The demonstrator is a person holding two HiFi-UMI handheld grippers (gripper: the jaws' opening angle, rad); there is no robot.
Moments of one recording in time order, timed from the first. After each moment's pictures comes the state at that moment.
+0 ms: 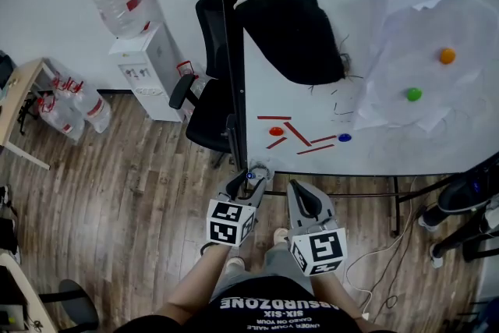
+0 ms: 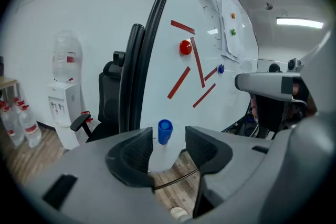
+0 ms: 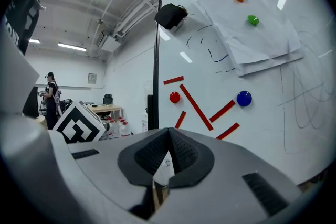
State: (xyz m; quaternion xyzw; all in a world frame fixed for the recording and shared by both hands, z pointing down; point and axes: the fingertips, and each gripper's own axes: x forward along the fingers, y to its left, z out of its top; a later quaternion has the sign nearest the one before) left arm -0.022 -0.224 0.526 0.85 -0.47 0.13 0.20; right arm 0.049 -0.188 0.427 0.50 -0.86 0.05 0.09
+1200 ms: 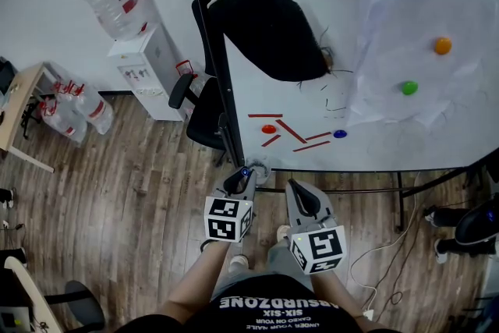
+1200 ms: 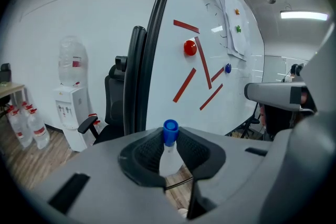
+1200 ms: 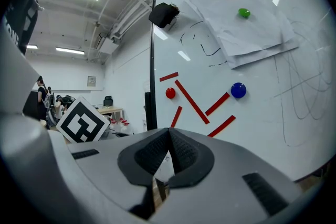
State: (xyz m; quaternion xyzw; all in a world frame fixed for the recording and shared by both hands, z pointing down) left arm -0.026 -0.236 0.522 0.83 -0.51 0.14 0.19; right arm 0.060 -0.188 0.438 0.50 -0.86 0.07 0.08
